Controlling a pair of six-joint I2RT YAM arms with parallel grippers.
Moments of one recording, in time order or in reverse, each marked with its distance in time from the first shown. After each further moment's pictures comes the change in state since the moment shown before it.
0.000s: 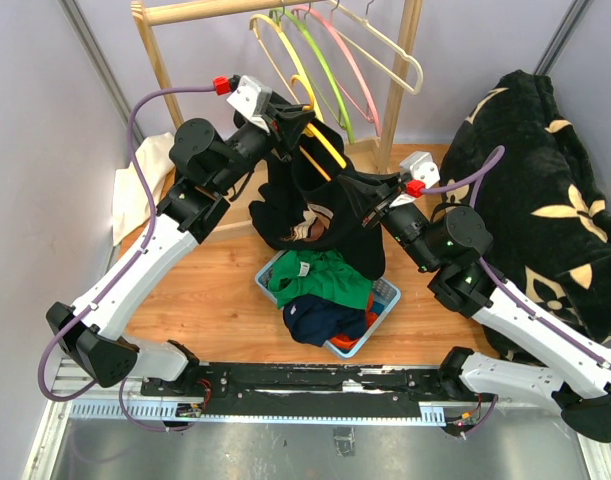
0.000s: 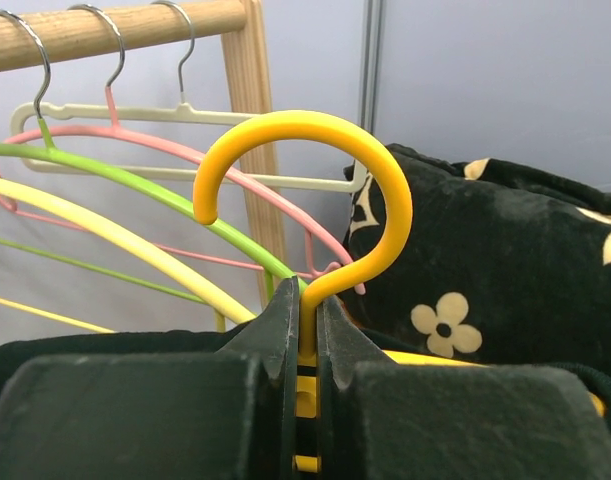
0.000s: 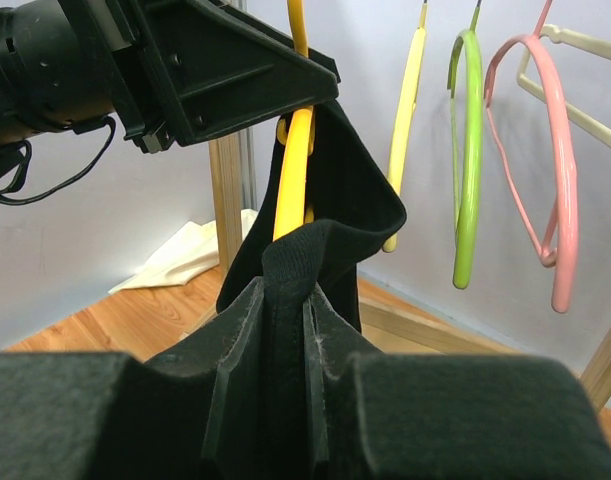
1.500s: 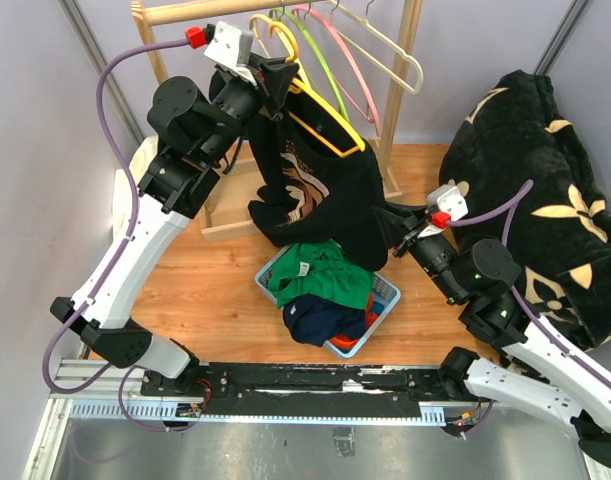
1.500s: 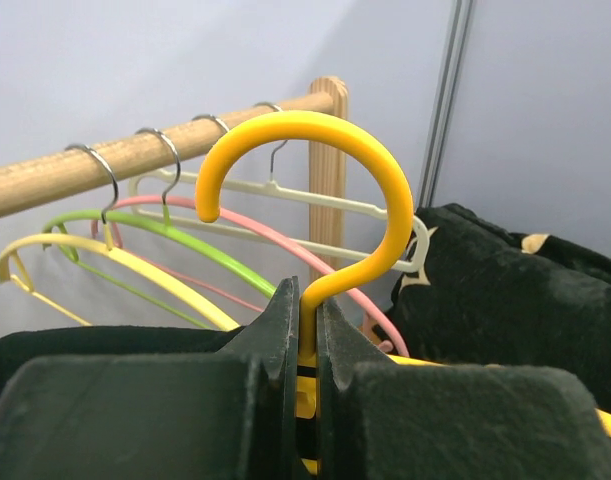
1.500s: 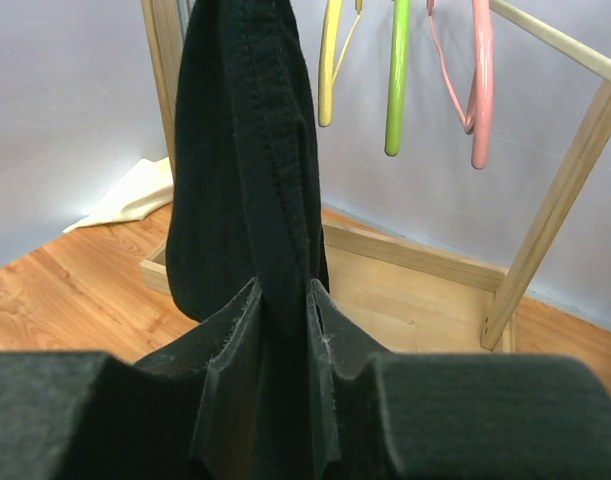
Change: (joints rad) left arm 0.000 0.119 0.389 -0.244 -0.171 0.000; right arm 0.000 -0.259 -0.155 -0.219 0.106 -0.014
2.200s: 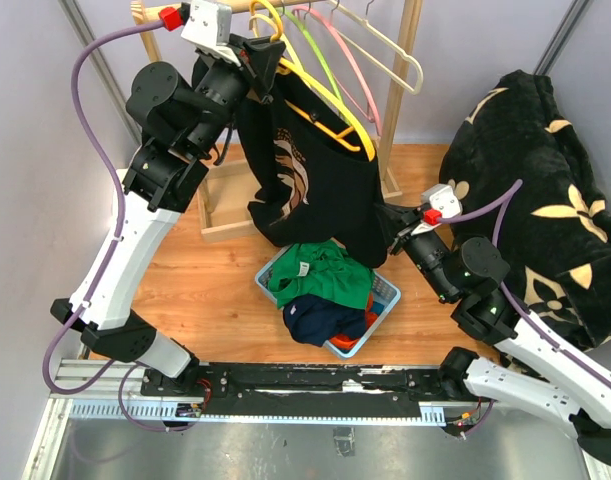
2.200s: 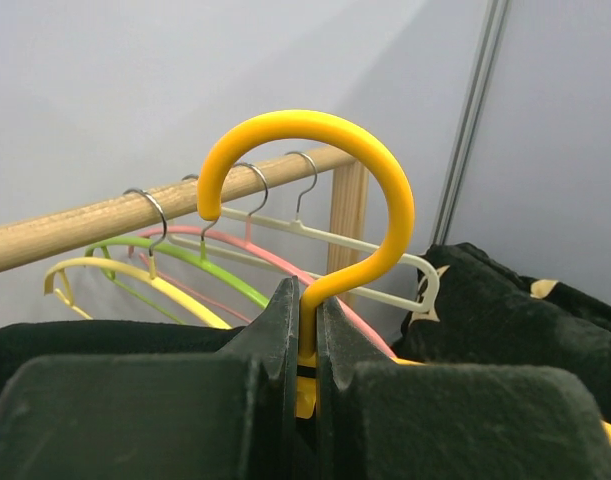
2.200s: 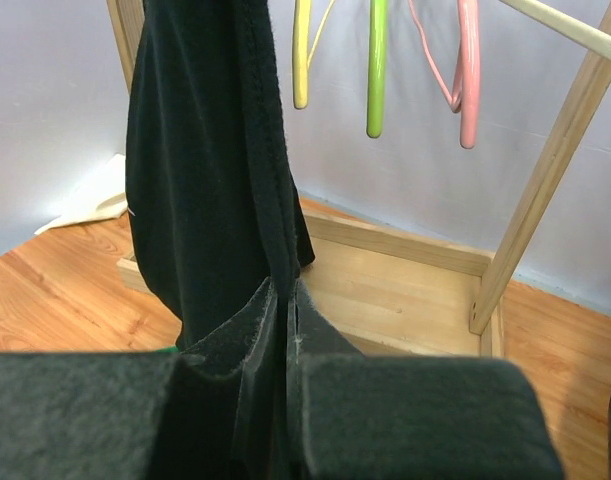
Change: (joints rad) left arm 0.000 0.039 0.190 -0.102 -0.070 -0.016; right arm 0.000 0.022 -0.038 0.044 0.072 -0.001
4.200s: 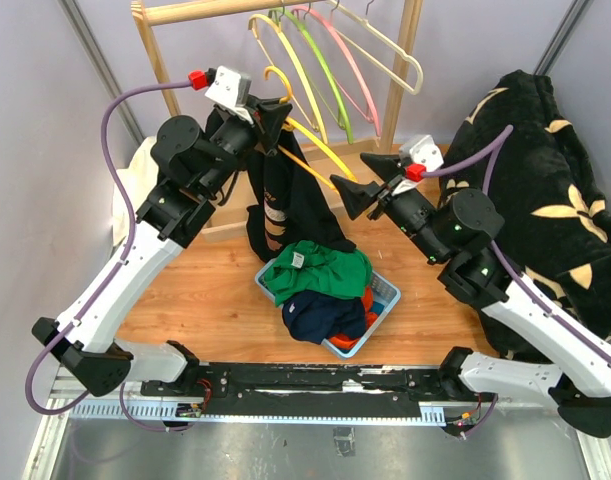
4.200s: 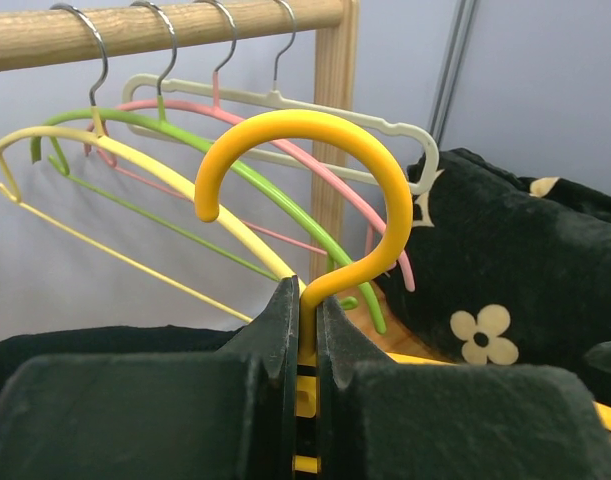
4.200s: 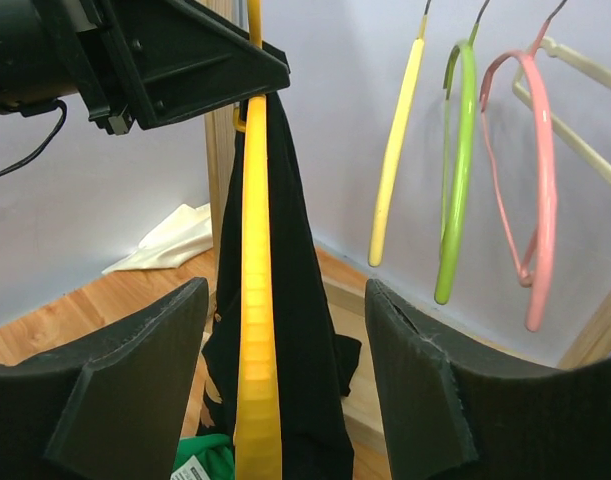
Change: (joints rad) left arm -0.008 -0.214 -0.509 0.173 0.044 0.005; right arm 0.000 0.259 0.370 -0.042 -0.179 -0.022
